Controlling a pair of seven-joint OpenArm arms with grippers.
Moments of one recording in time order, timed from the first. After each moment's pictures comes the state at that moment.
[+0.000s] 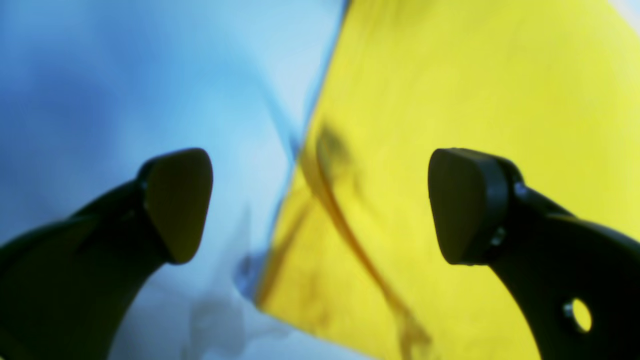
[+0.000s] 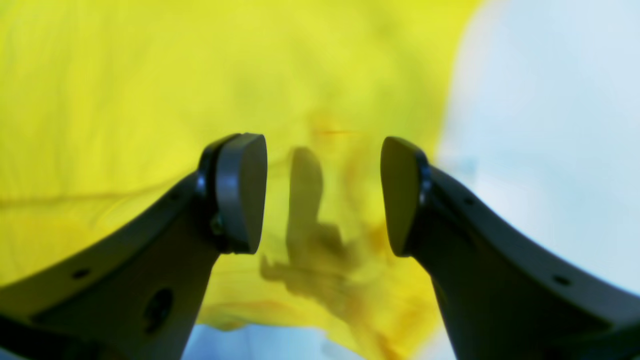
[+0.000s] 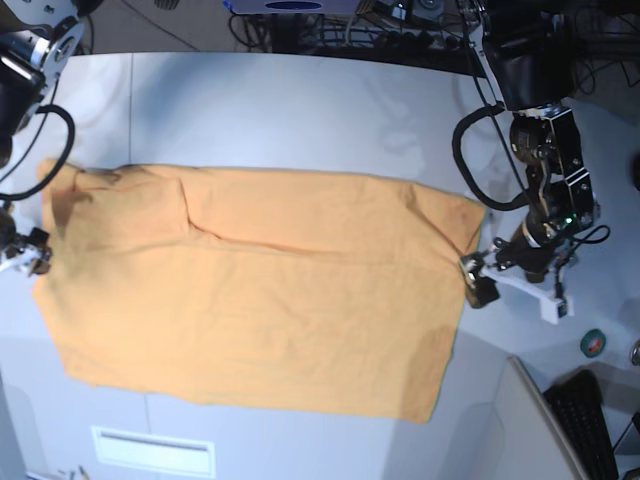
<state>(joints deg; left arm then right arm) -5.0 -8.6 -24.1 79.6 -16.6 -10.2 39.9 9.3 15.7 36.4 66.2 16.9 24.5 -49.7</state>
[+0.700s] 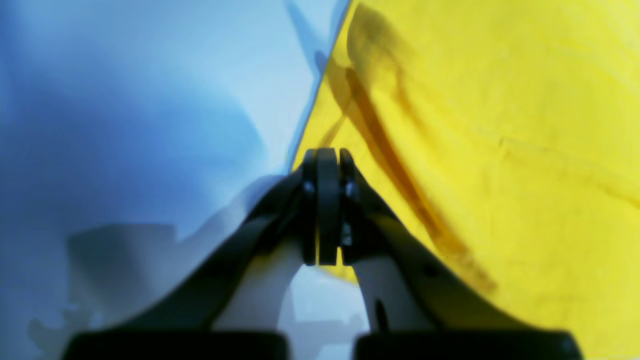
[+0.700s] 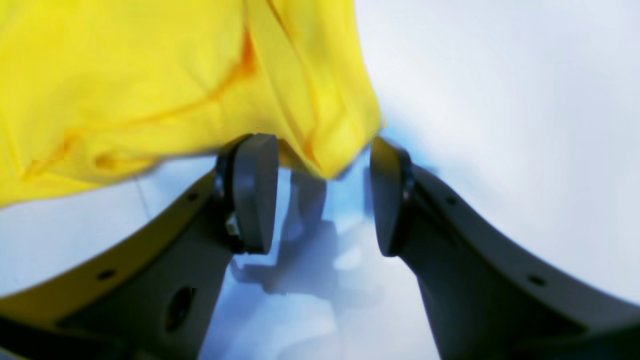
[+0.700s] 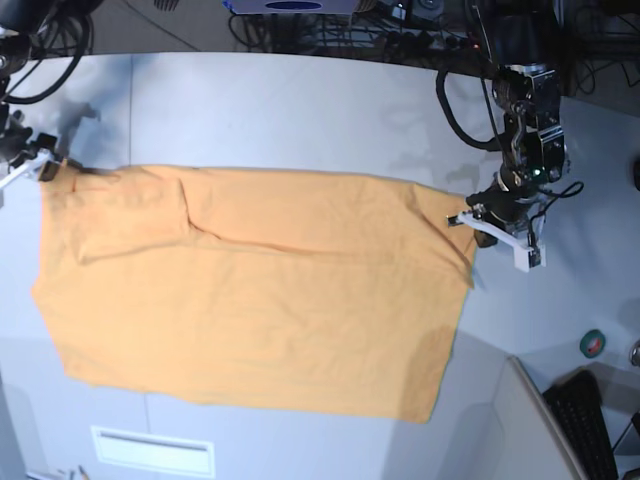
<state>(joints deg) 2.3 -8.8 -17.5 73.1 -16.1 -9.9 29.0 -10.0 11.6 37.1 77.8 17.0 24.9 -48.8</state>
